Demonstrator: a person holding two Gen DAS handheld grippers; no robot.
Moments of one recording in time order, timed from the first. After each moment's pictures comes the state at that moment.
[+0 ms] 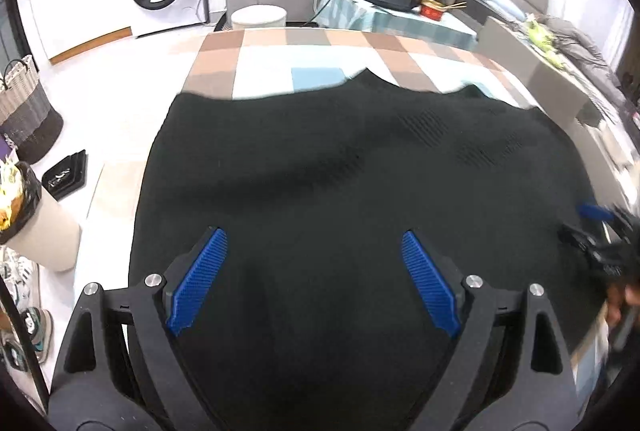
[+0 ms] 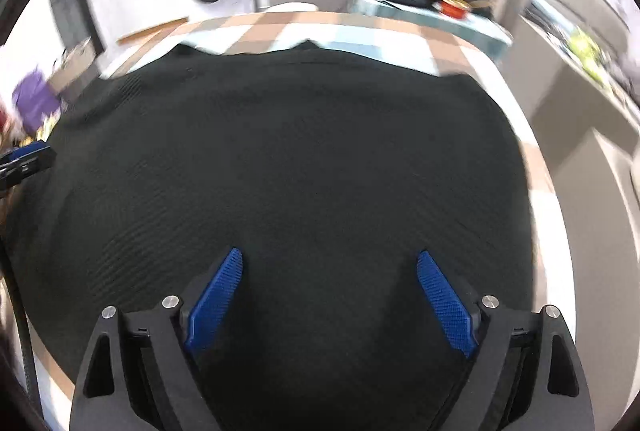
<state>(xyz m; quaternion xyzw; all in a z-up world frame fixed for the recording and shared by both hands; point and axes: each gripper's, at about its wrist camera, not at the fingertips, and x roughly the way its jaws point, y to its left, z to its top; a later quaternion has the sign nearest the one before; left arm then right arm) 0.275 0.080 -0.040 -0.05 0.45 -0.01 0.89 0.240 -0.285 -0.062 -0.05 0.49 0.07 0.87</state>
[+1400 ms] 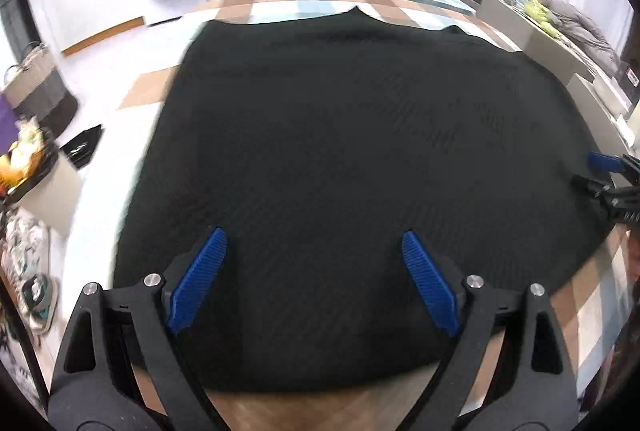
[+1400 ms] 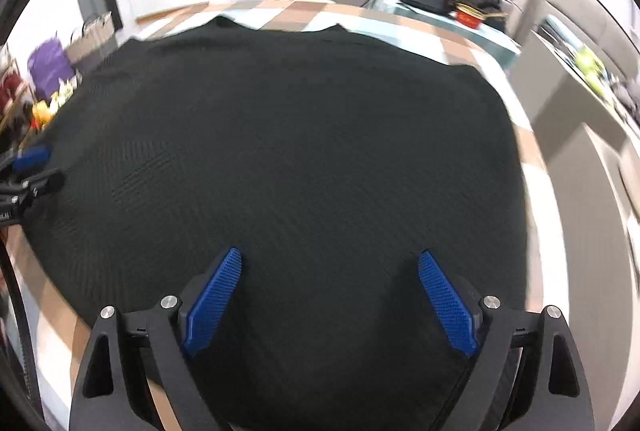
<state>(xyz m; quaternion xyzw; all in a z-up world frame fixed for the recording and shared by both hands) 0.160 0.066 -0.074 -0.03 0.47 0.02 0.88 0.179 -0.277 -0.061 -0.09 0.49 0.10 0.86</state>
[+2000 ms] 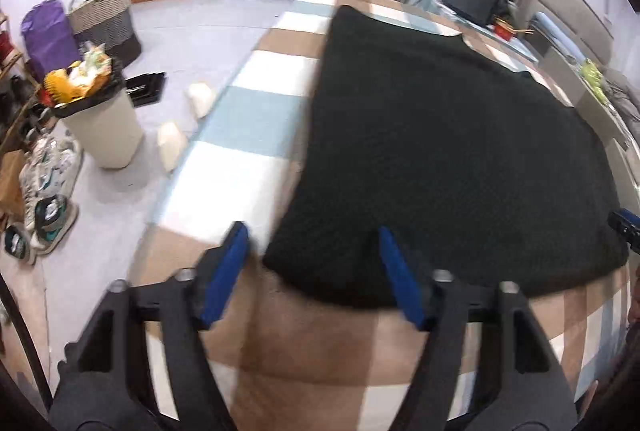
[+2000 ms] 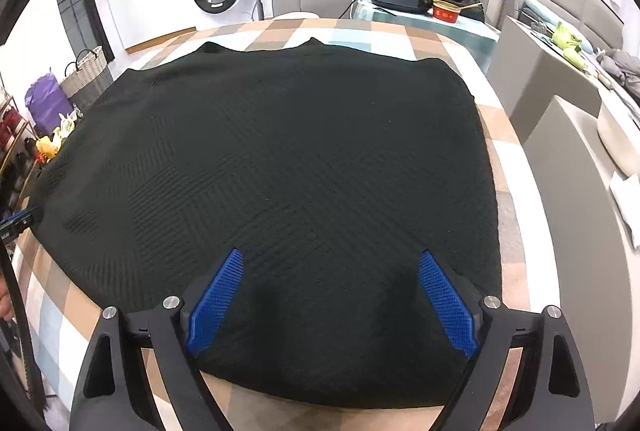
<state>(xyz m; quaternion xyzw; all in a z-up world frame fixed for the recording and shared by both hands) 0.095 0.122 -0.073 -0.12 0.46 0.11 0.88 0.165 -0.284 -0.046 -0.05 0.47 0.10 0.88</state>
